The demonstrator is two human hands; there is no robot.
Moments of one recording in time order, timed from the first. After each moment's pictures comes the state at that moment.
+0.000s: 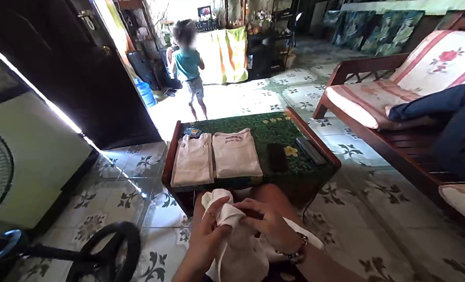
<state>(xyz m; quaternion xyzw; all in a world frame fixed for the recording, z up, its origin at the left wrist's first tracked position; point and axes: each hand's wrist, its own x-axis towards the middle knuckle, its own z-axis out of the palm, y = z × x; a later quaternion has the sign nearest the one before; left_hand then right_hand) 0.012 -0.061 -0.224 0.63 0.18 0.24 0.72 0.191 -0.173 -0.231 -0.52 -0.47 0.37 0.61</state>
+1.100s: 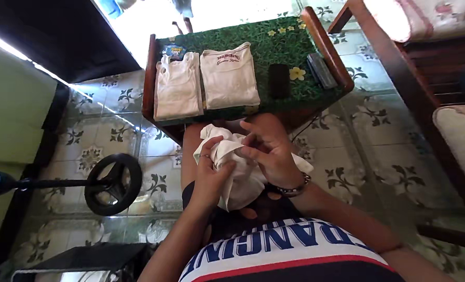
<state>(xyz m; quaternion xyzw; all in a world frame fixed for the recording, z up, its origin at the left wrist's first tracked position) 0.038 -0.093 -0.244 0.54 0.26 0.29 0.75 0.192 -0.180 -0.250 -0.49 -0.36 0.35 0.71</state>
